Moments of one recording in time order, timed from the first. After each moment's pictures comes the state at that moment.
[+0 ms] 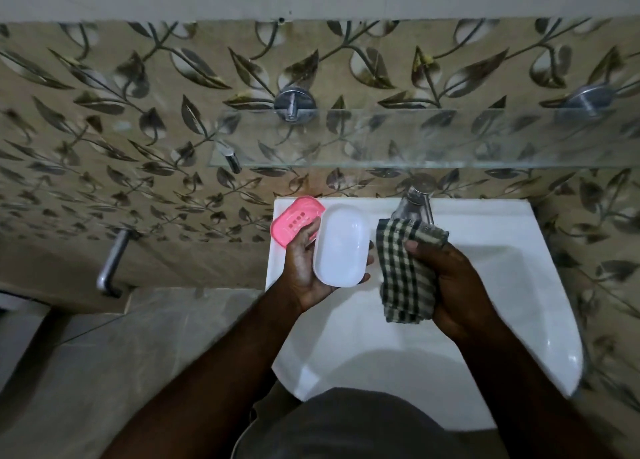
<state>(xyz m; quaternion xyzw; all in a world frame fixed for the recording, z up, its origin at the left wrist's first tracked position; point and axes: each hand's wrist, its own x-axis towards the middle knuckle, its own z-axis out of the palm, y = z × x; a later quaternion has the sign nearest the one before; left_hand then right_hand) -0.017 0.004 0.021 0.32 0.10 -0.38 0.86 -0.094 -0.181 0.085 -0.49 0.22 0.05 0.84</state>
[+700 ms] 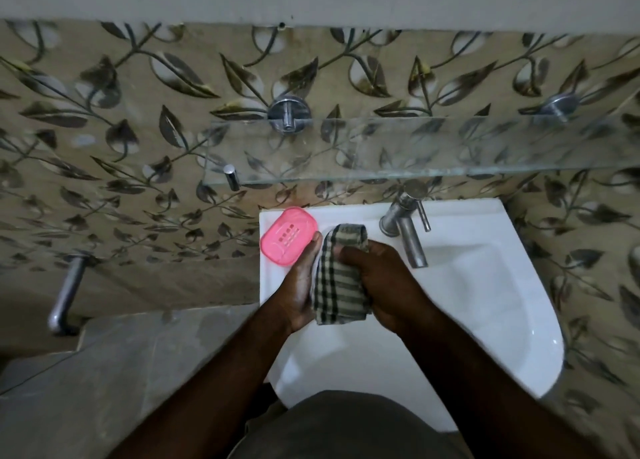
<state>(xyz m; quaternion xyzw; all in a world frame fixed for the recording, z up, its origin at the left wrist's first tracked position) -0.009 0.022 0.016 0.36 0.09 -0.45 0.81 -0.056 -0.092 0.082 -0.58 0.25 0.07 0.77</state>
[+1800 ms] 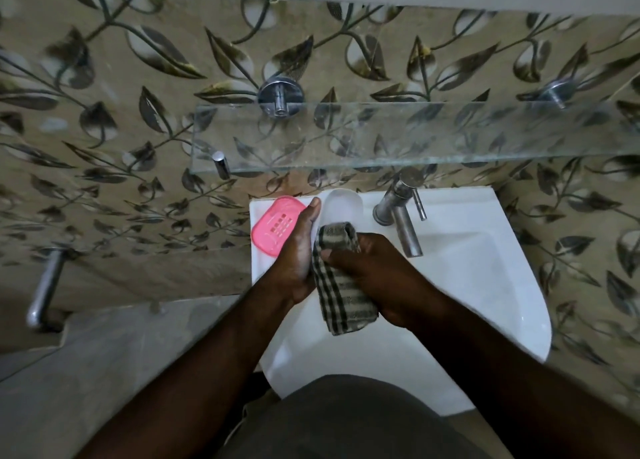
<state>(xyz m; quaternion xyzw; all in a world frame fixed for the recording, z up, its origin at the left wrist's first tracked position) 0.005 0.011 0.050 0.42 0.04 -0.39 0.82 -0.061 -0.095 0.099 -0.66 0.19 0.15 0.71</state>
